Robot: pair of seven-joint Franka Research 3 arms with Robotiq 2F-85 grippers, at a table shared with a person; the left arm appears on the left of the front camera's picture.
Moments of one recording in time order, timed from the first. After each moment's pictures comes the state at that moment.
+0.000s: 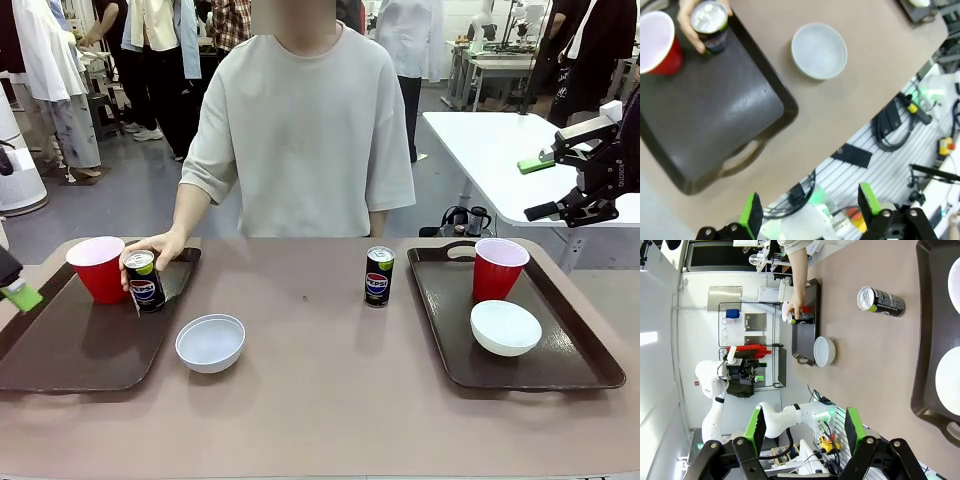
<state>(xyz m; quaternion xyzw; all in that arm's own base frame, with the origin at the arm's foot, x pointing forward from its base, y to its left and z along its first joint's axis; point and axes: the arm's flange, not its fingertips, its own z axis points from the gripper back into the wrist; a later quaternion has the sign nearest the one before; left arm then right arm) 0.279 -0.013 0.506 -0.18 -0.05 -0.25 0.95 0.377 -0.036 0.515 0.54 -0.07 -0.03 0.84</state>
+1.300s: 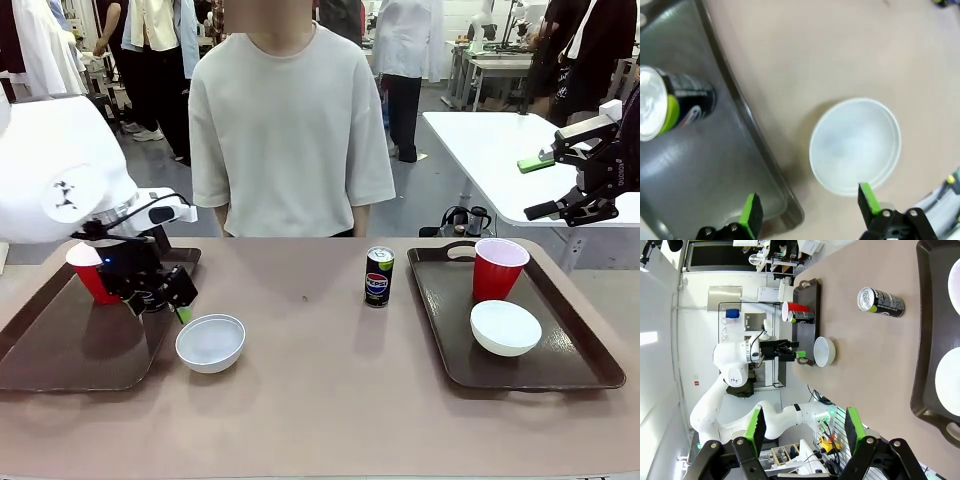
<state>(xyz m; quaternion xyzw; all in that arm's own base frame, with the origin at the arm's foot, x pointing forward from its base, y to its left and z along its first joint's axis) 0.389 -0.169 0.391 -0.06 -0.05 -0.16 0.98 0.378 -0.037 0.516 0.54 -0.07 -0.02 0.84</state>
